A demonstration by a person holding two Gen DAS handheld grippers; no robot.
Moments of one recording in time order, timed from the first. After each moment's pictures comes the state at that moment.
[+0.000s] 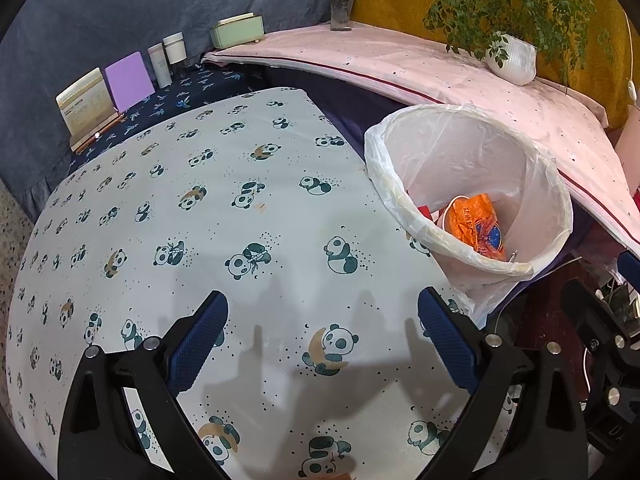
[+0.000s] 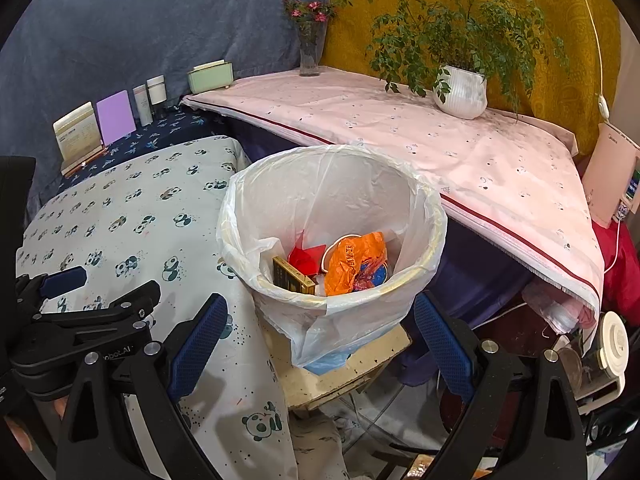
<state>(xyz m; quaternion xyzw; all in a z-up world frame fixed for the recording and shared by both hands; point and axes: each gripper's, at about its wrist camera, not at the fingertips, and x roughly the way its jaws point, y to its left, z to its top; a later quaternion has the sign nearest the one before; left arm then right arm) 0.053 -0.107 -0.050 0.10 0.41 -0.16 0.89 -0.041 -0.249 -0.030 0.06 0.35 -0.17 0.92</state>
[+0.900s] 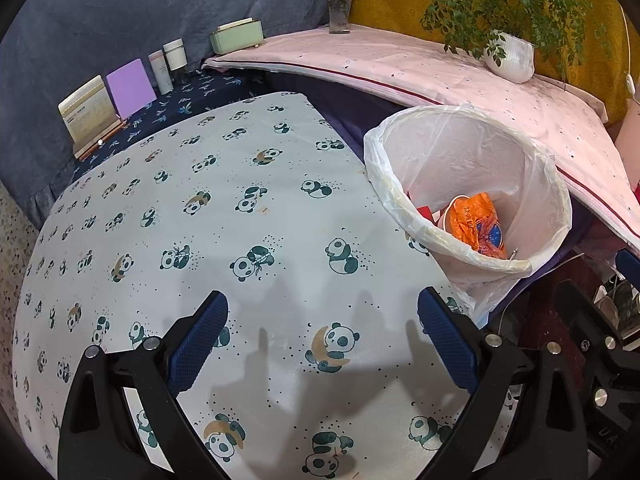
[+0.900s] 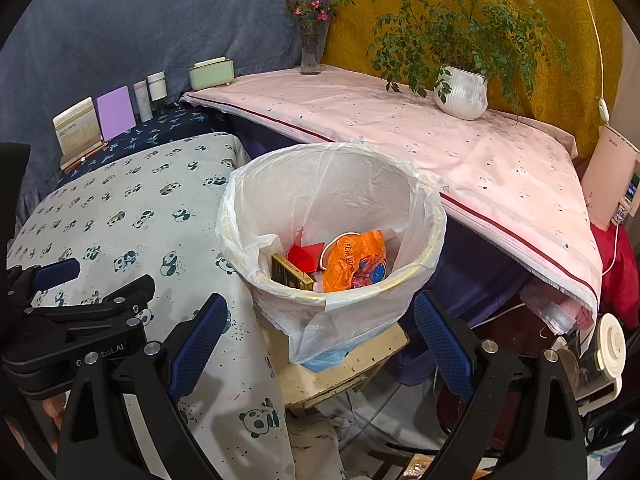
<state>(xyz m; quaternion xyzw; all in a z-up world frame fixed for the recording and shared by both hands) 0.049 -0.107 -0.045 0.11 0.41 -0.15 0.89 -0.042 -0.246 -0.031 0.05 0.36 -0.17 0.92</state>
